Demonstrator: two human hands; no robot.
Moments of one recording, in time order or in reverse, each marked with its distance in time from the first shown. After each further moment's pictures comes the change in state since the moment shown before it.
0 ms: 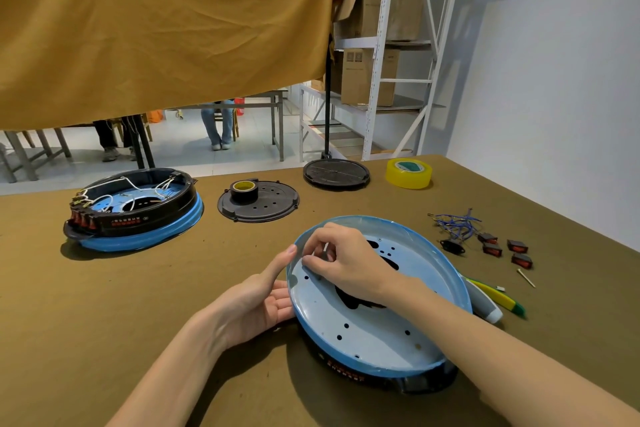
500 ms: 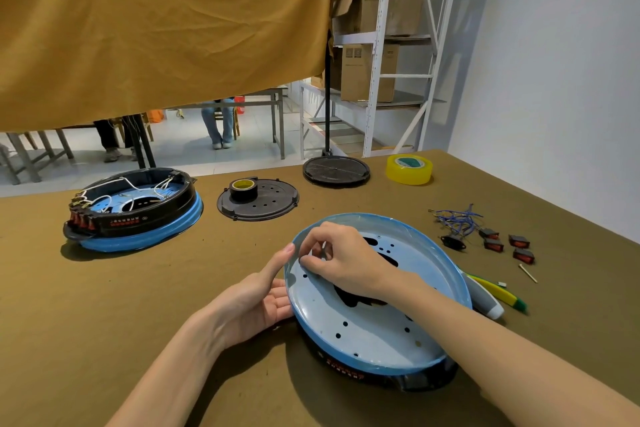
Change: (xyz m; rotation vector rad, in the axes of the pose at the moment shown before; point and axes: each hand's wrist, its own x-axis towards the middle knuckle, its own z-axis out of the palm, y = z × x) left_hand 0.001 0.000 -0.001 -0.001 0.016 -0.004; right_hand 0.004 0.002 0.002 -0.015 -0.042 0.032
